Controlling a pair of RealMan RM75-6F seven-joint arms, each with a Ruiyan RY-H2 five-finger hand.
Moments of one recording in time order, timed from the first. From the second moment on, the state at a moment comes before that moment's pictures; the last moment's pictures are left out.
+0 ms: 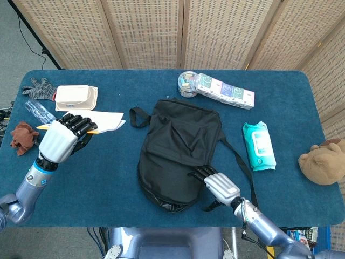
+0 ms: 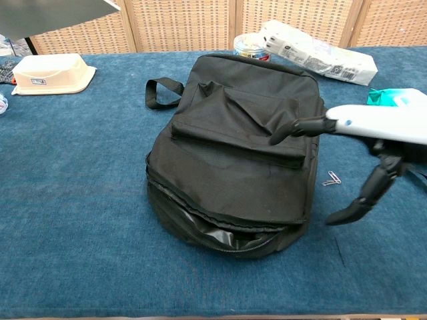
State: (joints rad) left arm -0.61 -1.41 -0.13 -1.10 1.76 1.66 -0.11; right arm 0.56 -1.27 0.10 -1.93 -1.34 0.83 -0.08
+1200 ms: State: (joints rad) left arm -0.62 -1.49 -0.11 -1.04 1.76 1.66 -0.14; right arm 0.69 -1.58 0.11 -1.76 -1.11 0.85 -0.24
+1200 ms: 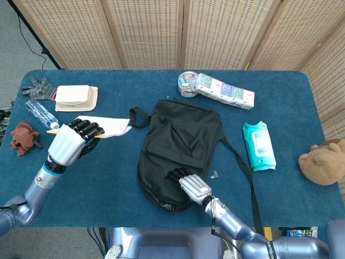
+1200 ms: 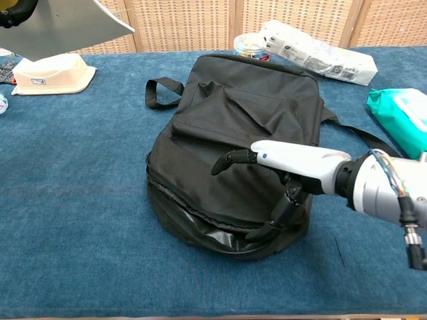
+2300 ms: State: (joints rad) left arm -0.61 -1.50 -0.10 -0.99 1.76 1.69 -0.20; right arm 0.66 -1.63 0.11 -1.66 -1.23 0.95 -0.14
